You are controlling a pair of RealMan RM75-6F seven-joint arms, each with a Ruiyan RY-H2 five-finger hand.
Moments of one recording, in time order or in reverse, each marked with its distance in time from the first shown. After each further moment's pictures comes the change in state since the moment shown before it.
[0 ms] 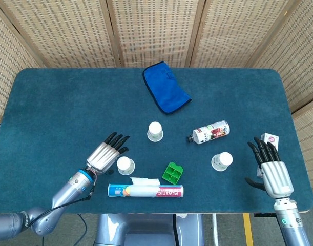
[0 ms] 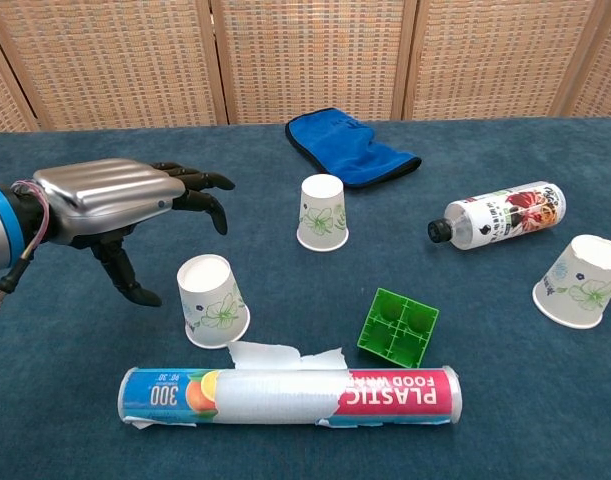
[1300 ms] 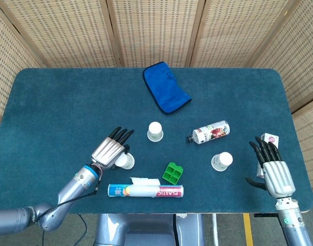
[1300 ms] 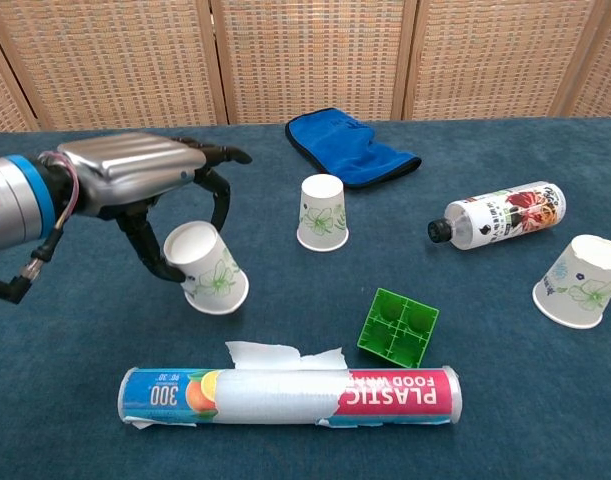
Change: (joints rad) left arm -0.092 -0.010 -0.007 -0.013 -0.084 0.053 0.005; right arm 0.003 0.011 0.001 0.005 0.009 -0.011 0.053
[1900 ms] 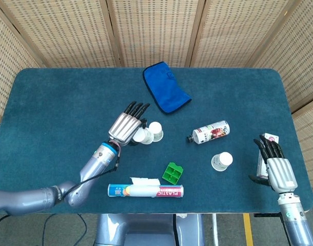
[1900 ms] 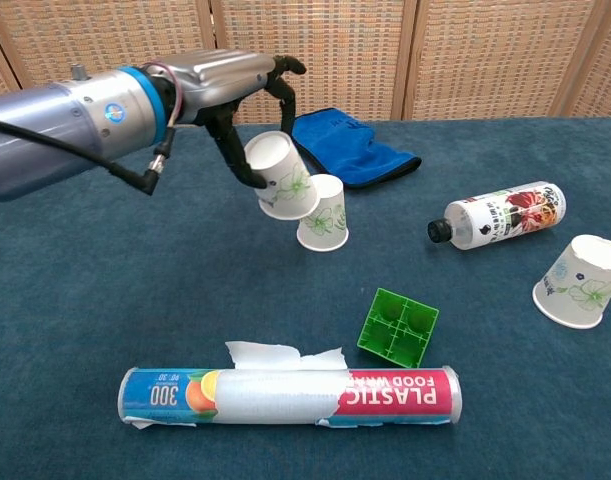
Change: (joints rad) left arm -0.185 -0.149 -0.187 0.217 -0.112 -0.017 -0.040; right arm 0.021 -0.005 0.020 0.051 0.078 -0.078 0.075
